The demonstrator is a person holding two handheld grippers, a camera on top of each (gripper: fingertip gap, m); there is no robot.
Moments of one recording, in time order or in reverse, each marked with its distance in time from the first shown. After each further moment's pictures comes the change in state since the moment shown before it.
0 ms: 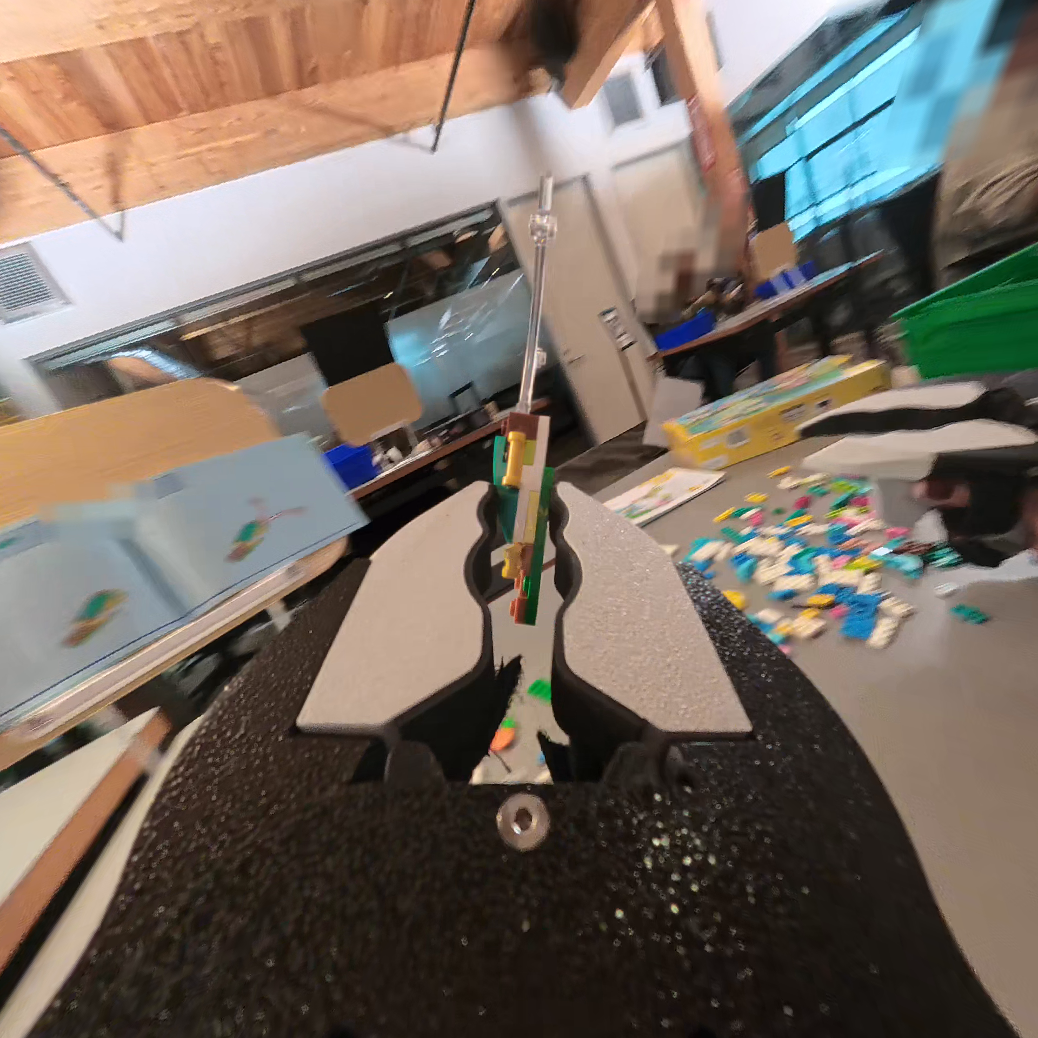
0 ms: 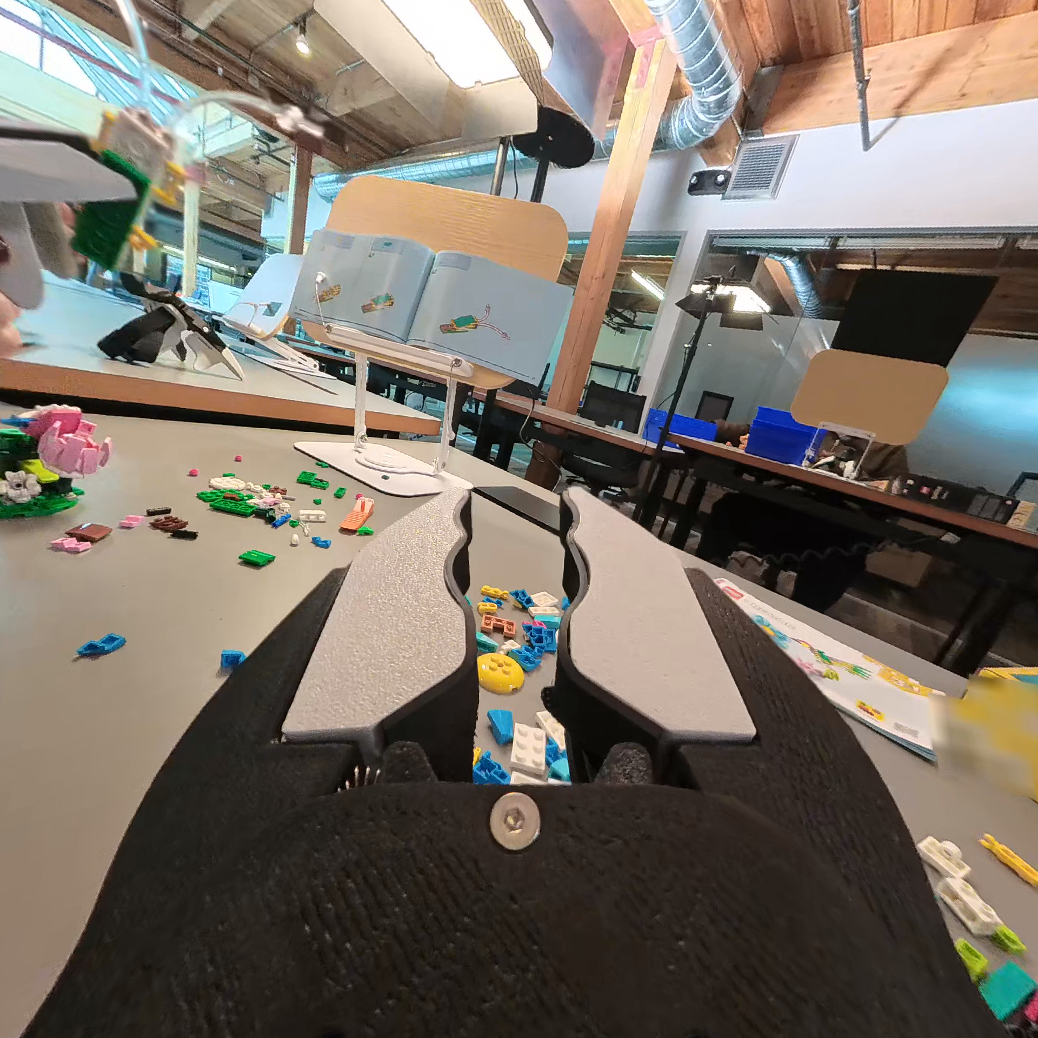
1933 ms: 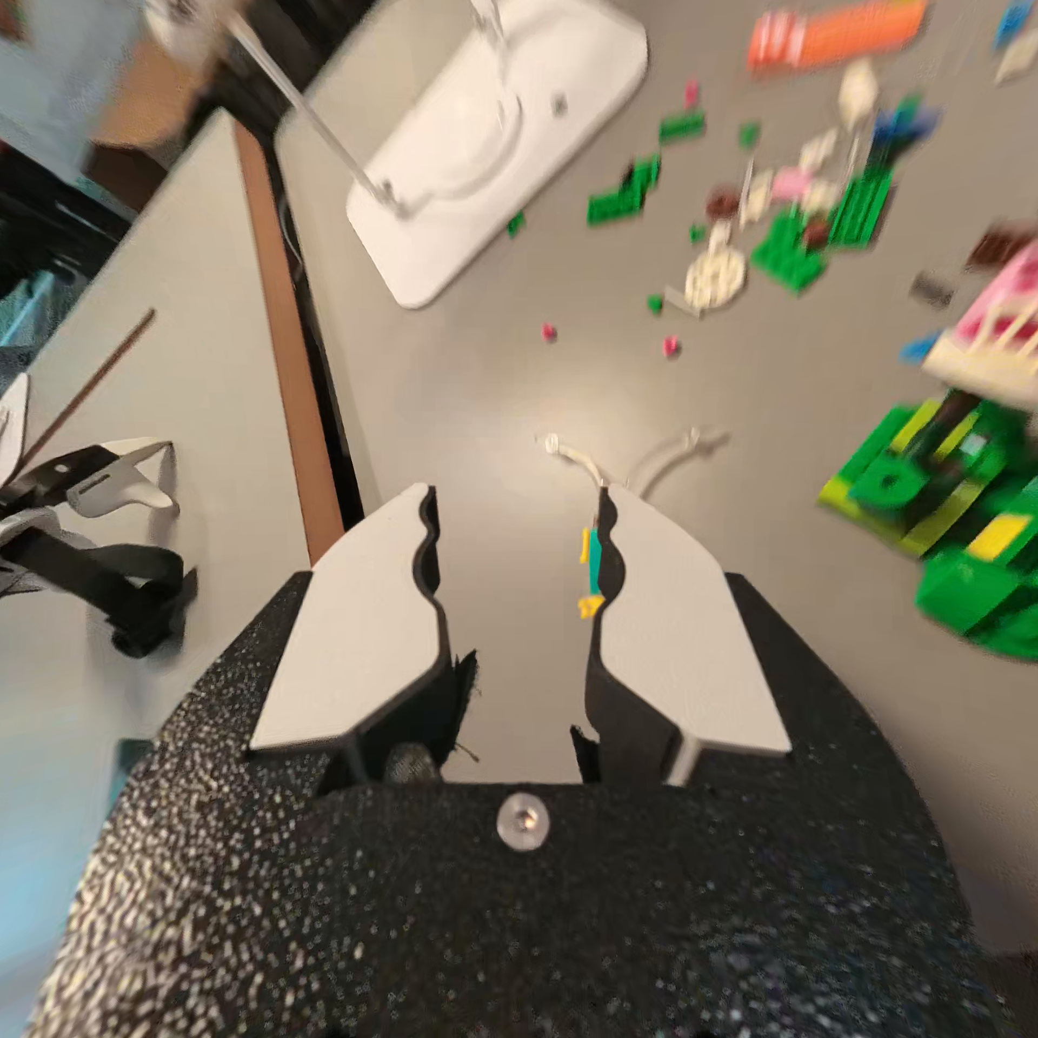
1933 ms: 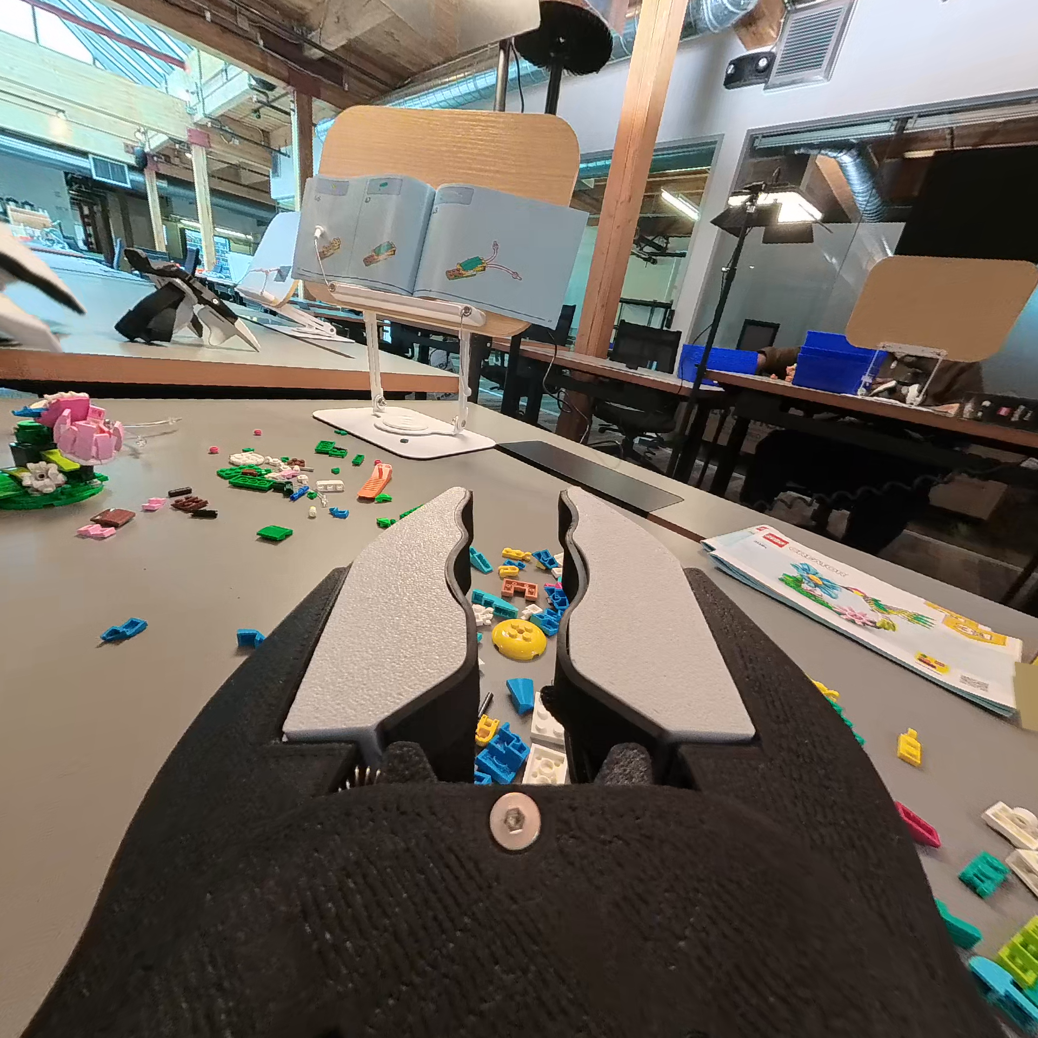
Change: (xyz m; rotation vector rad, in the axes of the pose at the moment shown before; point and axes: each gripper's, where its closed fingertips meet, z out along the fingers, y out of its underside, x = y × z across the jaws) left arm -0.188 0.166 -0.157 -1.052 -0.018 0.051; right arm 0.001 0.021 0.009 -0.102 -0.040 0.092
